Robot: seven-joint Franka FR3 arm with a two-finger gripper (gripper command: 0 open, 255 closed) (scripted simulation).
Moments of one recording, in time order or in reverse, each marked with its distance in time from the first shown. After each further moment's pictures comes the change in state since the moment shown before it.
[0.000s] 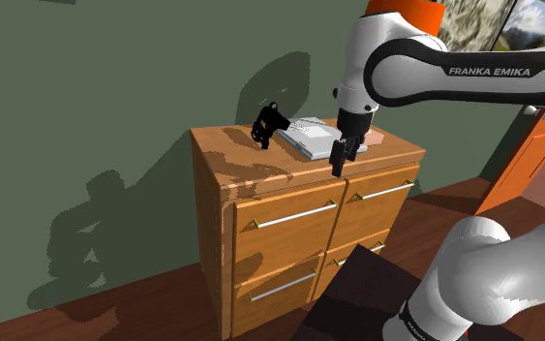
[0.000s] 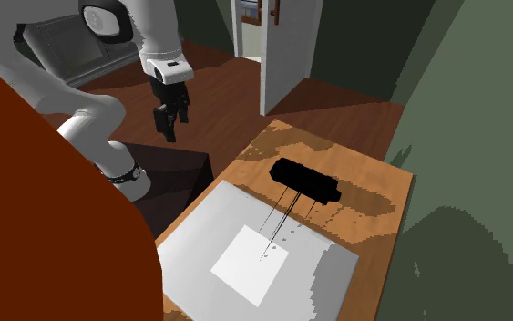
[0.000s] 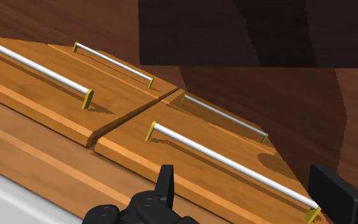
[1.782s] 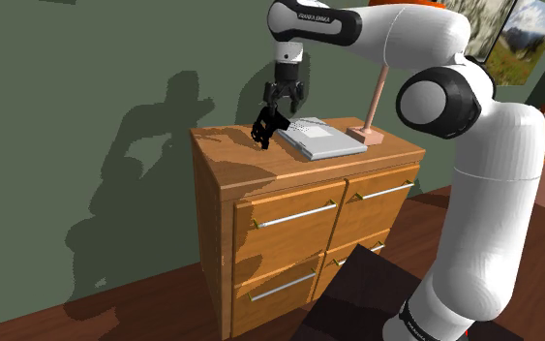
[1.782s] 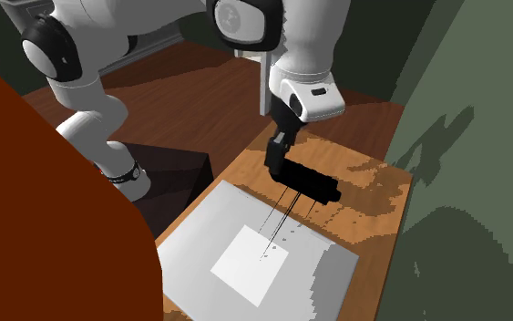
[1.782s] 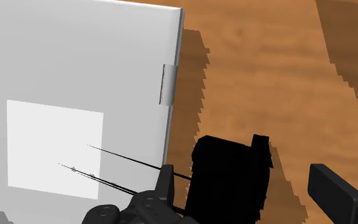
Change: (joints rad) arm -0.109 1.042 -0.108 1.212 0.157 -0.211 0.075
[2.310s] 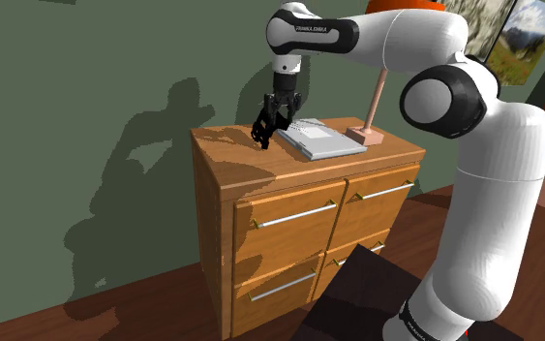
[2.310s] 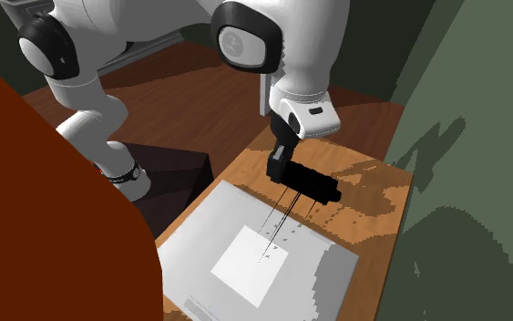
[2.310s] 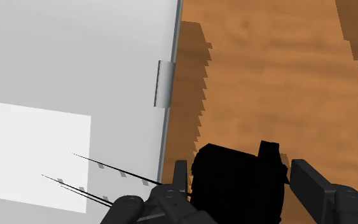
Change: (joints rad) arm 0.003 -0.020 0.000 -0.108 -0.001 0.089 0.002
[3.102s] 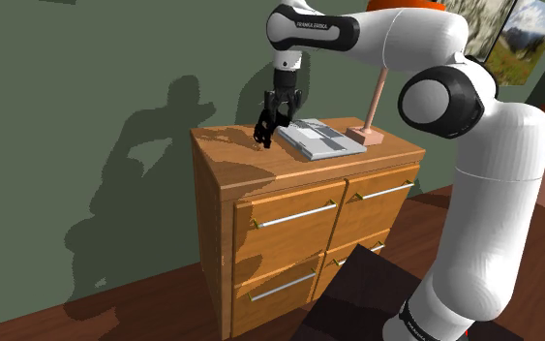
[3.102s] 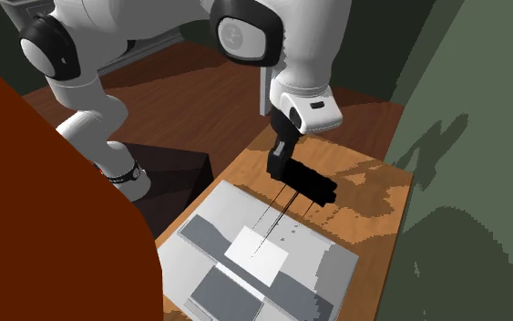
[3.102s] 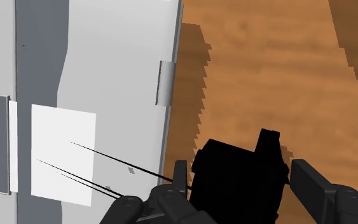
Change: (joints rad) arm -0.001 0.009 0.000 0.039 0.001 -0.030 0.000
